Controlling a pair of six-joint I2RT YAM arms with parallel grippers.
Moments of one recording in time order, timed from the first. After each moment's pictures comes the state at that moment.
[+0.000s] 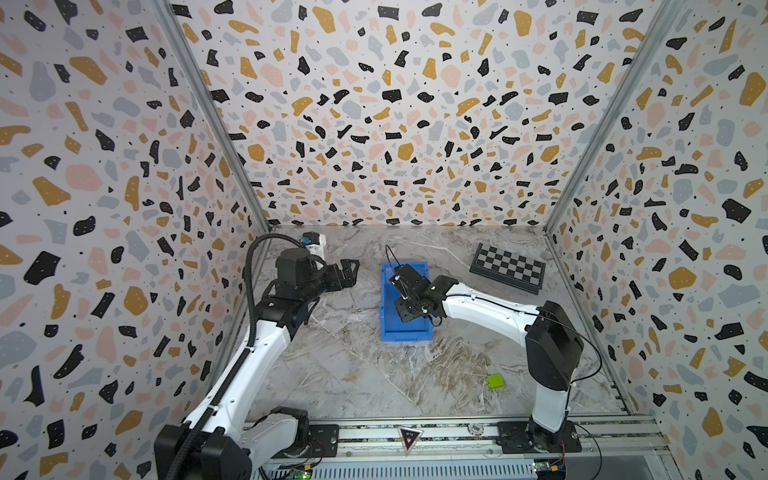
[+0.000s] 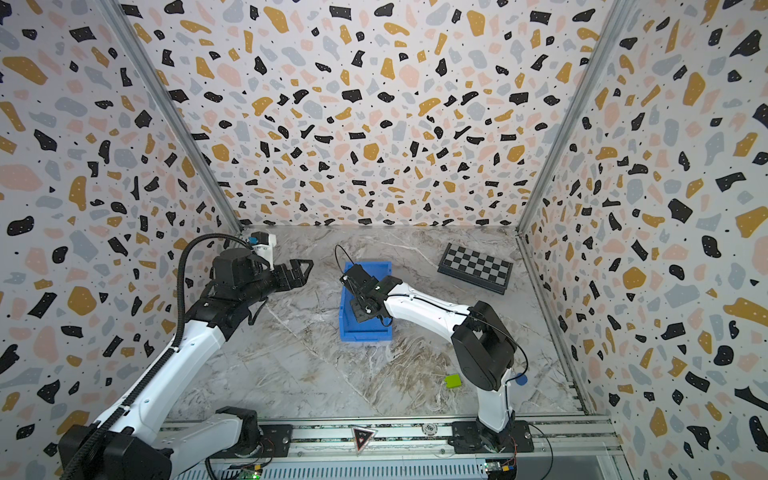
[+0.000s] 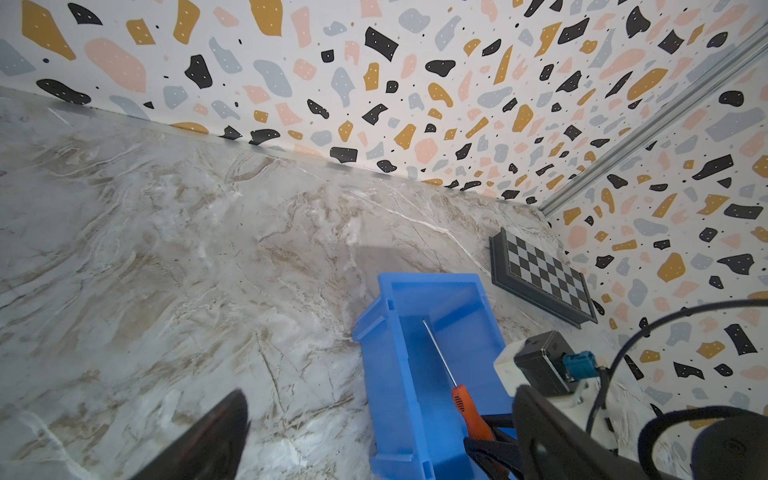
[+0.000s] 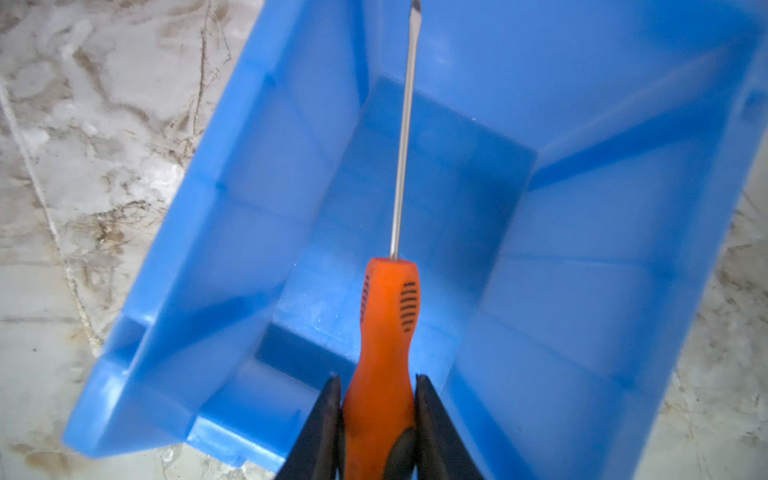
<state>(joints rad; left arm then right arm) -0.17 1.11 0.95 -0.29 0.27 -0.35 0.90 1.89 1.50 -0.70 0.19 0.37</state>
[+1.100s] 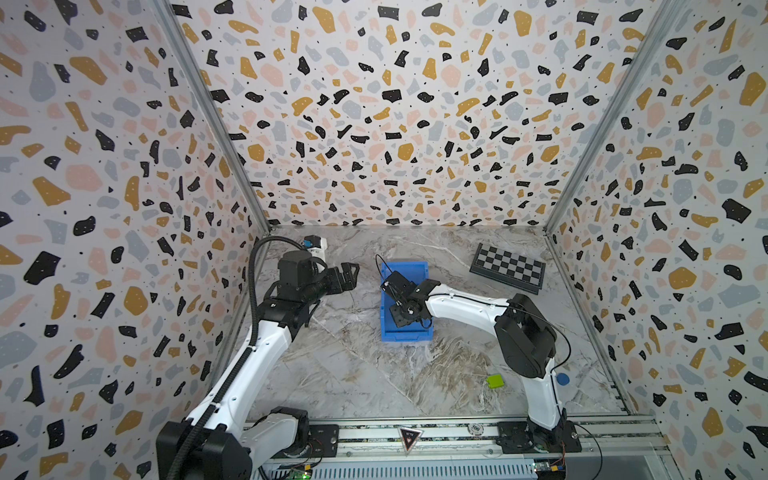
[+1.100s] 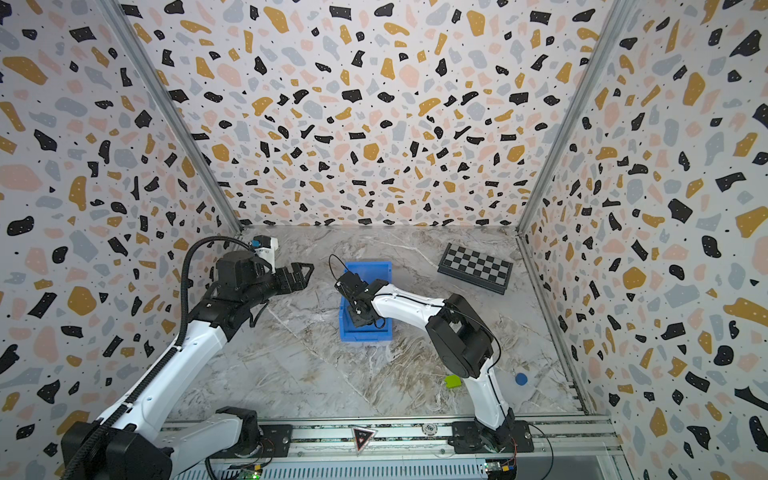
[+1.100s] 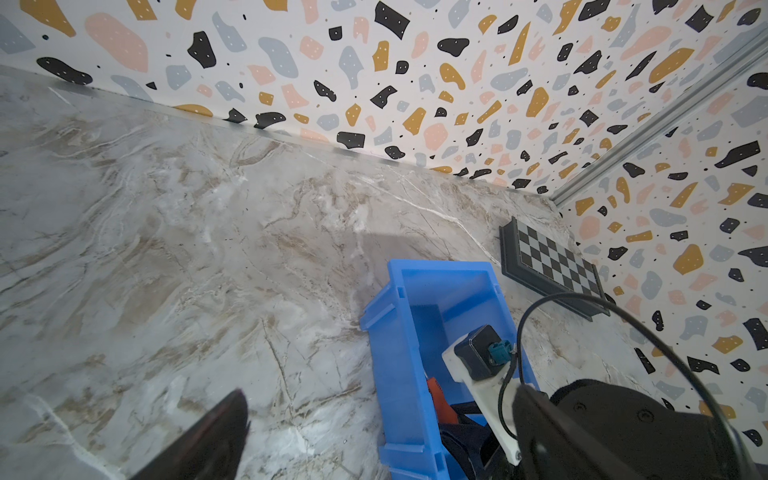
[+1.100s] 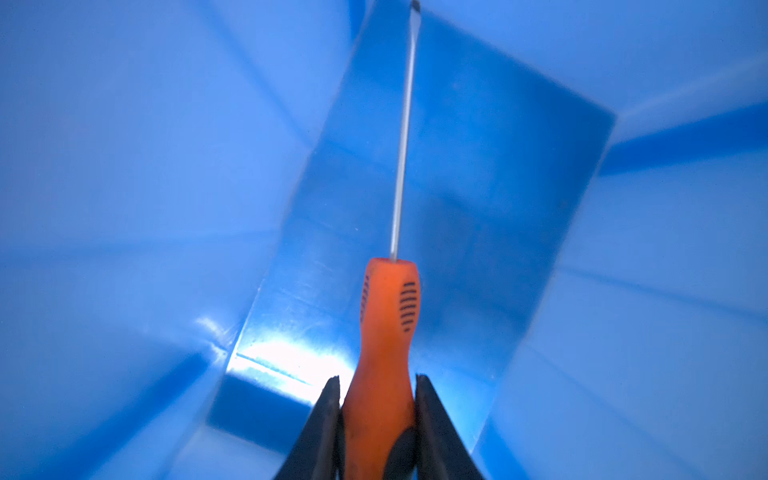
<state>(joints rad) -0.18 1.12 0.93 -0.29 0.26 -0.34 0.90 2.05 1.56 -0.70 0.20 0.39</state>
